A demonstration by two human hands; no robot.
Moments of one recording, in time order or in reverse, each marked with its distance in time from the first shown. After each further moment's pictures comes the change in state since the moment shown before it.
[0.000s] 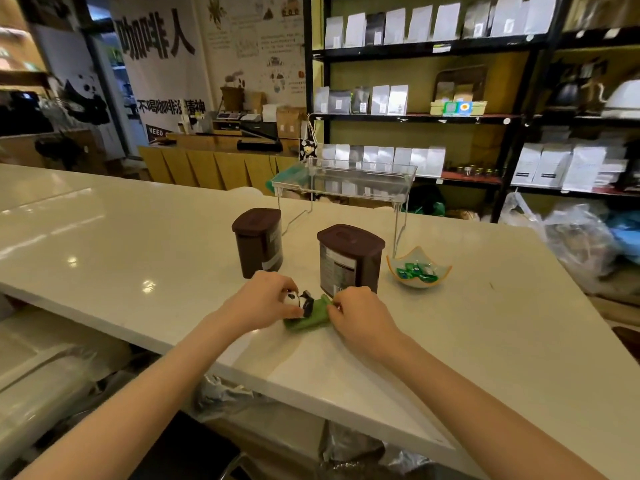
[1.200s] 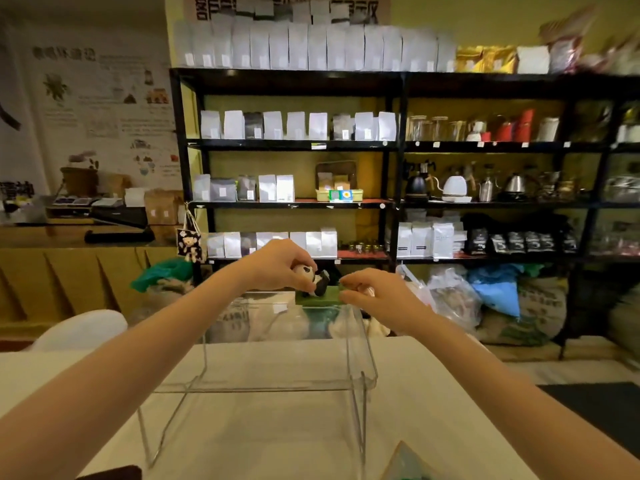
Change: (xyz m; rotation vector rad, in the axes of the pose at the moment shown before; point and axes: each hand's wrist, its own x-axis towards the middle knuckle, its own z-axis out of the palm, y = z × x) left_hand 0.339 0.093 -0.144 -0.042 0.012 0.651; right_hand 0.223 0.099 -0.183 0.080 0.350 0.140
